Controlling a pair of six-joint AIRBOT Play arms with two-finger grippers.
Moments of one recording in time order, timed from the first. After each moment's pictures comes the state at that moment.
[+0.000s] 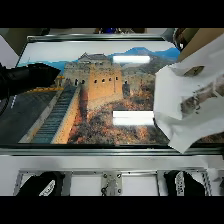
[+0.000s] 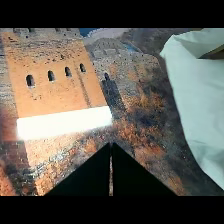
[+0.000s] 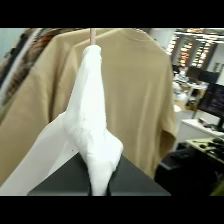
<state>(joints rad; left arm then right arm) -0.15 -0.87 1.37 1.16 -1.10 -1.58 -0.70 -0.54 0.93 -0.47 0.15 0.35</state>
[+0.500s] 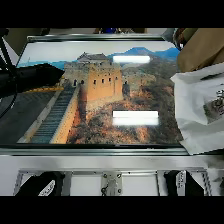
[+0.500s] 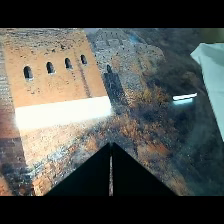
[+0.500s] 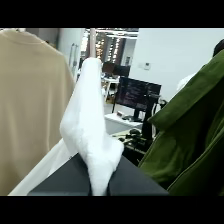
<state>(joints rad) -0.15 -0.91 1.37 1.15 -1.10 -1.58 -0.93 -0.69 1.11 -0.47 0.07 0.38</state>
